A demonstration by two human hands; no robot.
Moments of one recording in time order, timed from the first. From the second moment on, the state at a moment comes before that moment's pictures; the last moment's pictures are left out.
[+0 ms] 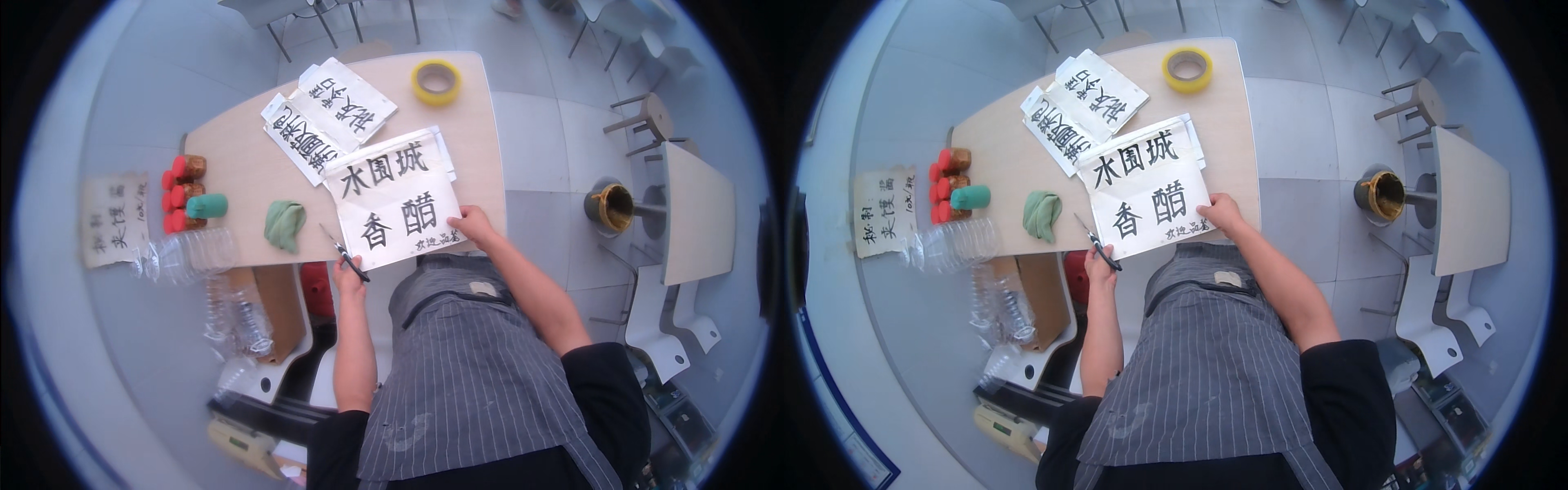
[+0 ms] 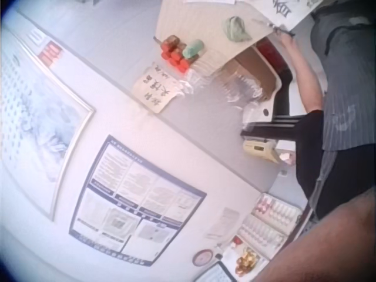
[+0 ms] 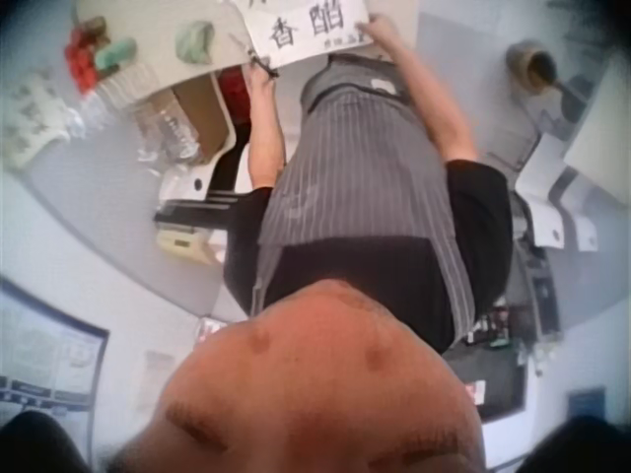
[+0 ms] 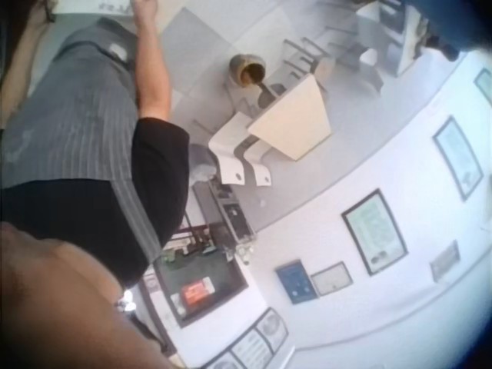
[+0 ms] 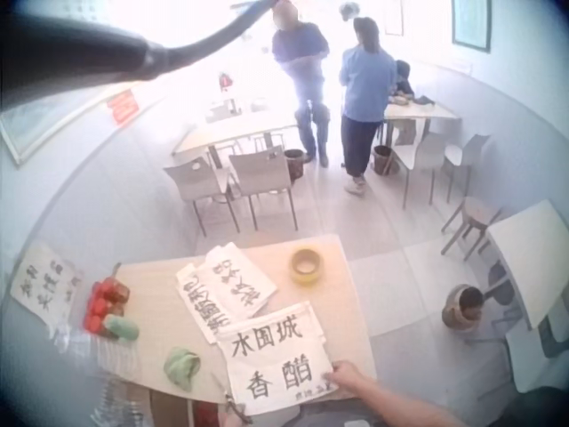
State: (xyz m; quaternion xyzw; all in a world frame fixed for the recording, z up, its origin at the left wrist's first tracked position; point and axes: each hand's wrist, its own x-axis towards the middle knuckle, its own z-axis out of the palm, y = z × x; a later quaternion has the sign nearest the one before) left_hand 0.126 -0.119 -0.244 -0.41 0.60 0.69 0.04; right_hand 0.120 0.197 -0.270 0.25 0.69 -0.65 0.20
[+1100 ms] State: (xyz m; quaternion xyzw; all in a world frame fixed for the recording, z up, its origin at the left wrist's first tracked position) left_hand 0.100 -0.025 -0.224 -0.20 0.32 0.92 0.11; right_hand 0.159 0.174 0.006 -0.18 0.77 -0.55 -0.26
